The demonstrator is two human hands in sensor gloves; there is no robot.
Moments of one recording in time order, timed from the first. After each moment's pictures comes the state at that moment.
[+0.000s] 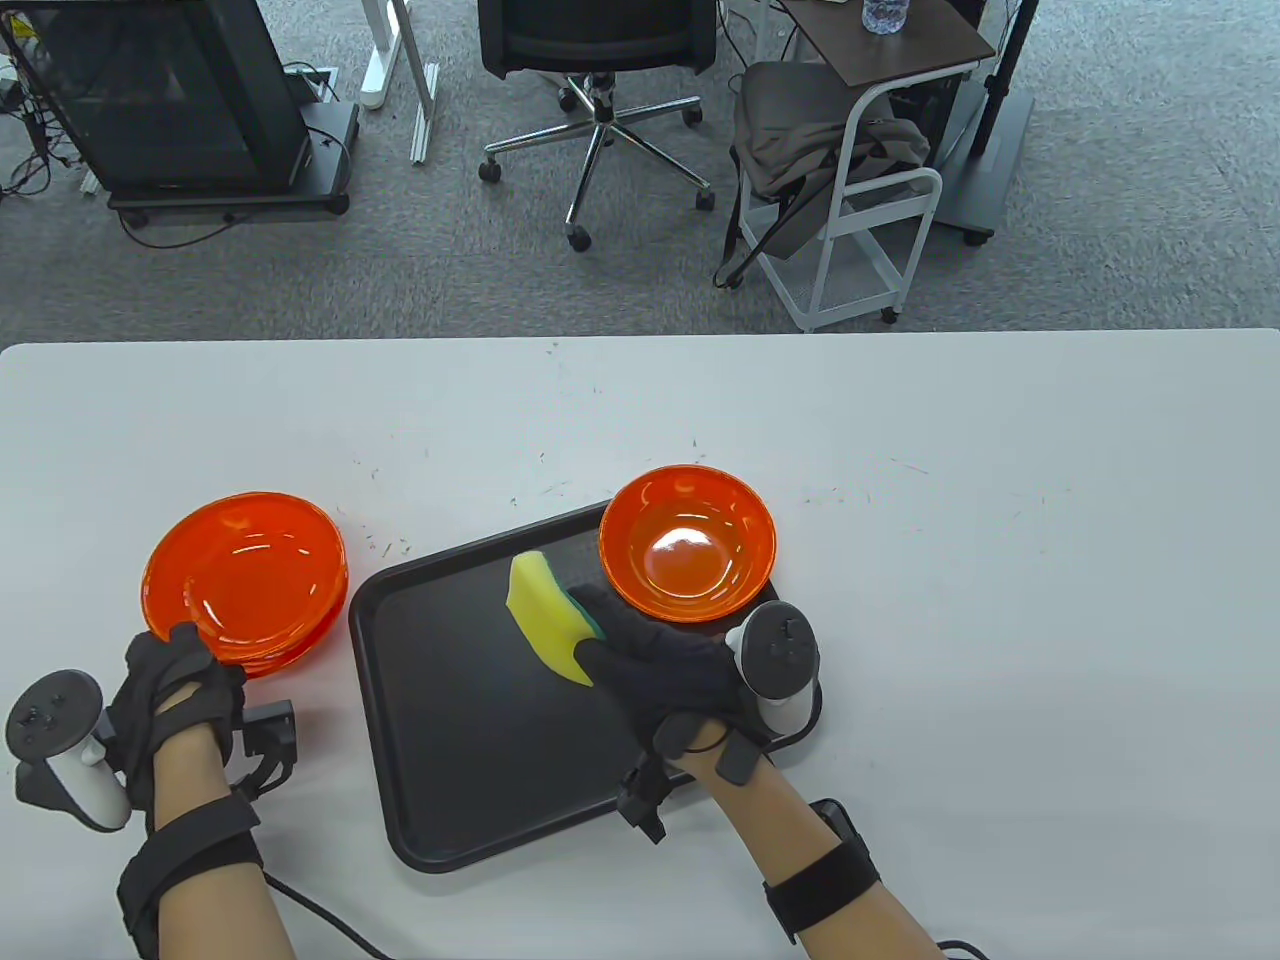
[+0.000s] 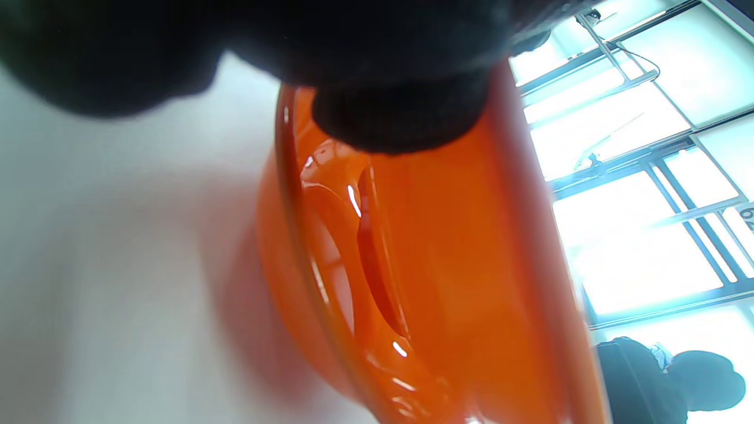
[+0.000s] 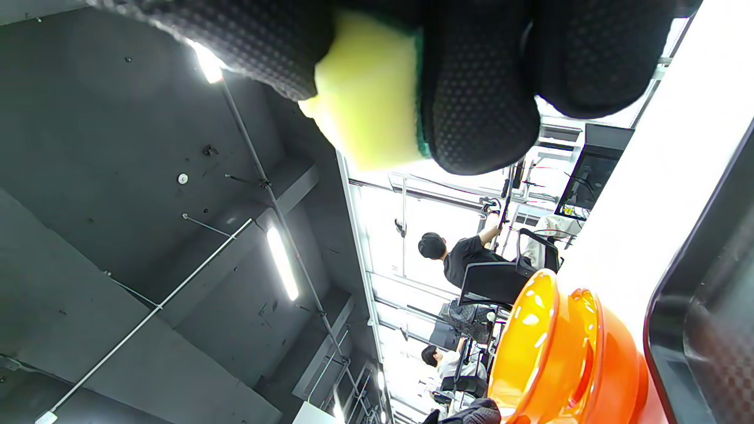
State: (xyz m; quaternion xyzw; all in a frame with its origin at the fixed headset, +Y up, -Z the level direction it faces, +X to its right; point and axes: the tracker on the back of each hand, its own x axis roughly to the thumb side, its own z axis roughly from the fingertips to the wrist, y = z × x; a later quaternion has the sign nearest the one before) left_hand -0.451 -0.740 -0.242 0.08 0.37 0.53 0.76; right_hand 0.023 -0.686 -0.262 0.29 0.01 0.68 0.68
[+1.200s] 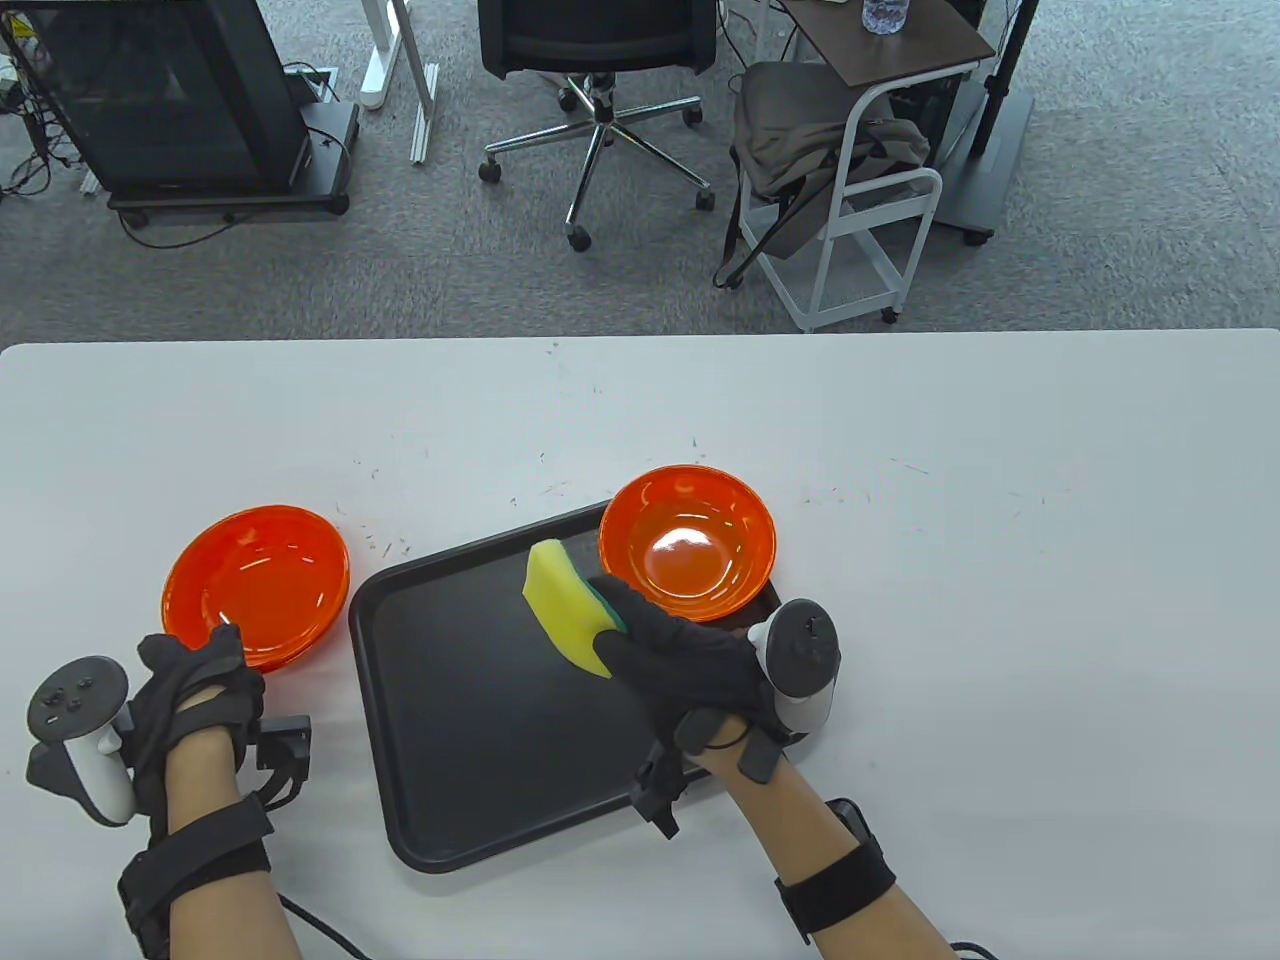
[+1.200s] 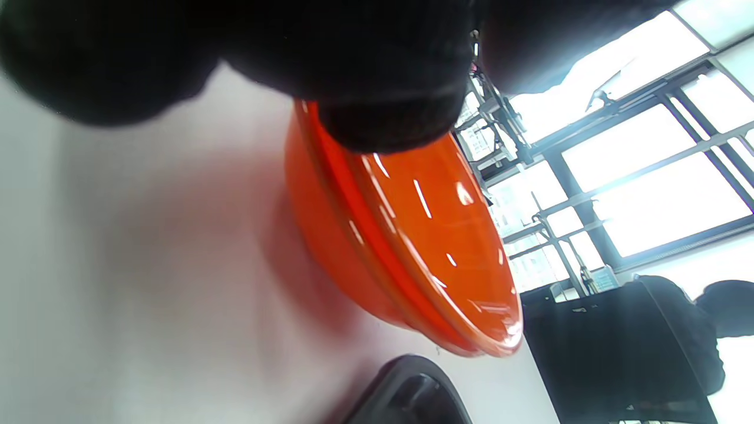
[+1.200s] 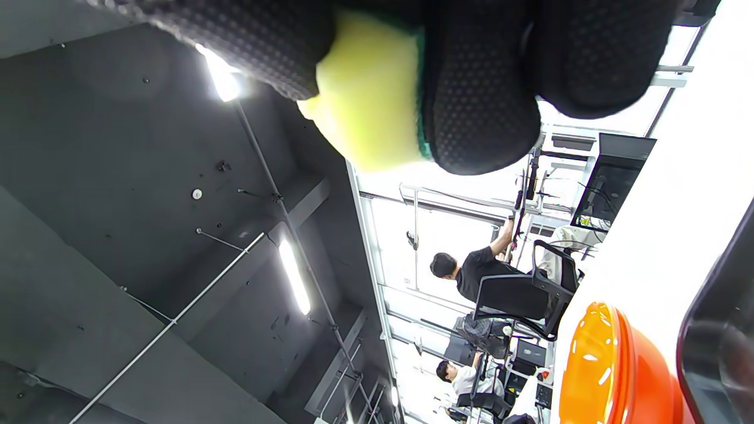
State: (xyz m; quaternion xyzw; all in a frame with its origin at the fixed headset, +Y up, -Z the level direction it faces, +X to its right) left_hand -0.425 -0.716 -0.243 0.02 0.34 0.49 0.80; right_hand 0.039 -0.680 -0.264 0.29 -0.01 0.66 0.69
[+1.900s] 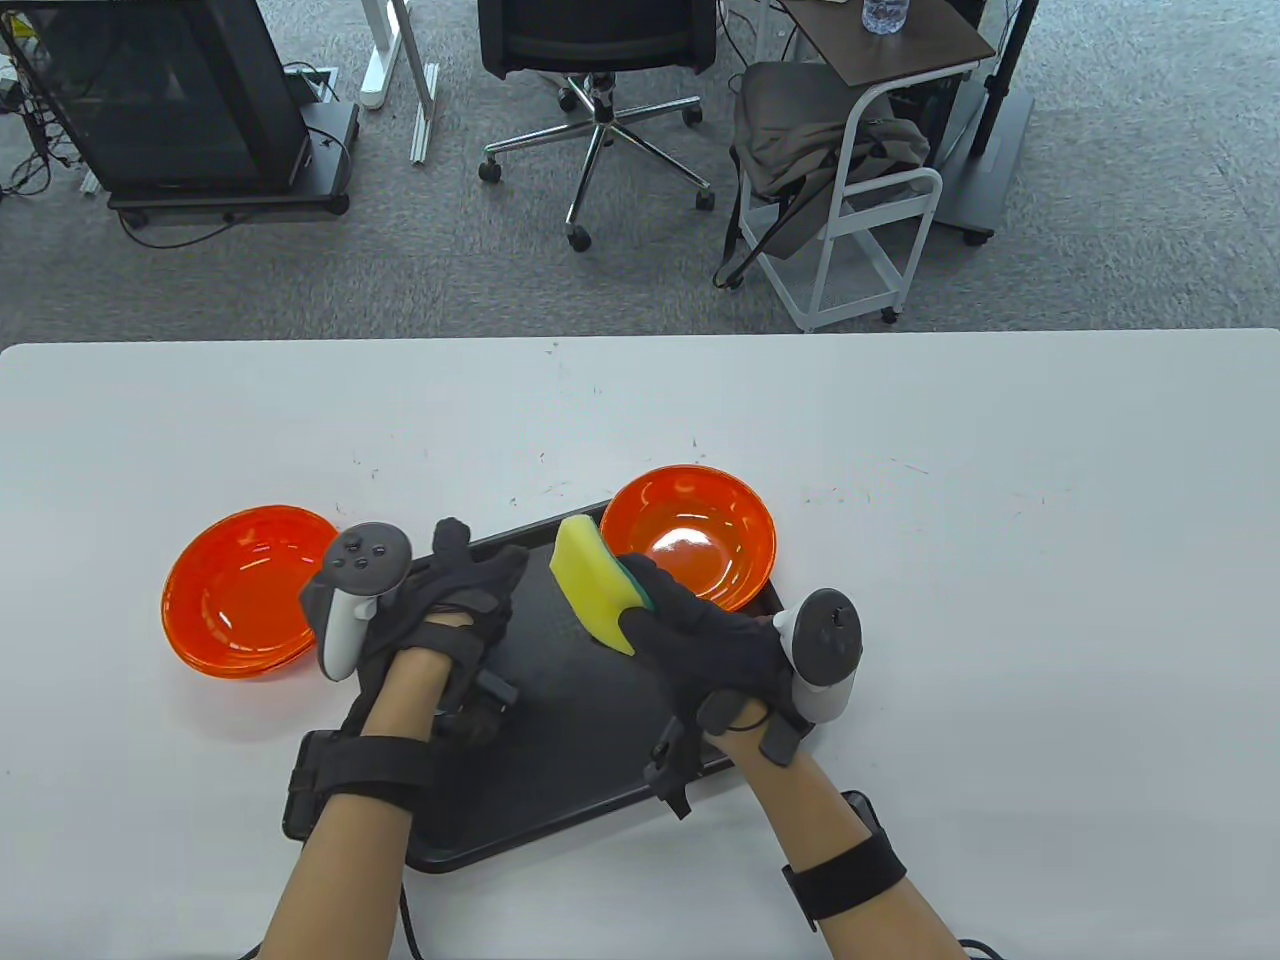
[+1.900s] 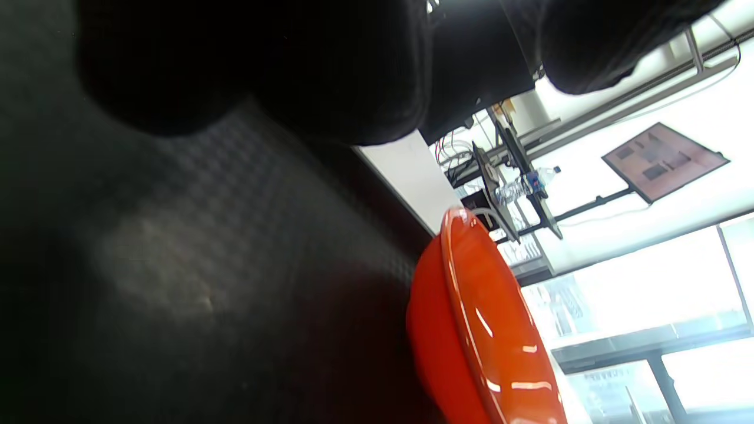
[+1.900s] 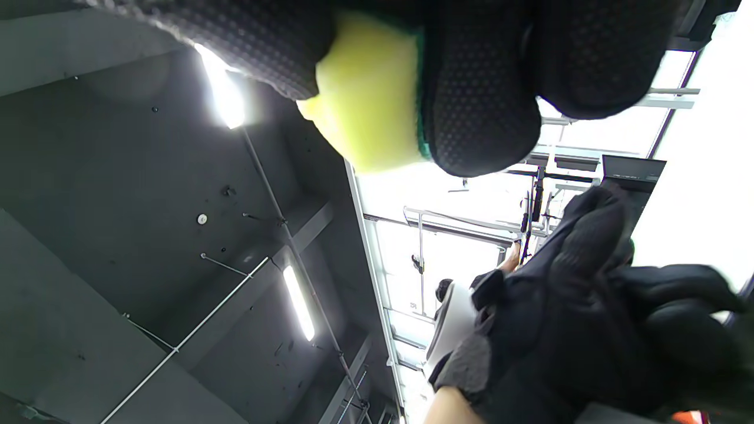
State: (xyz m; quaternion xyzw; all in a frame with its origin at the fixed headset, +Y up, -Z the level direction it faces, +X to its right) left_hand -0.225 -0.721 -0.341 -0.18 0.04 0.47 0.86; right_hand 0.054 -0.678 -0.273 0.27 -0.04 0.66 0.71
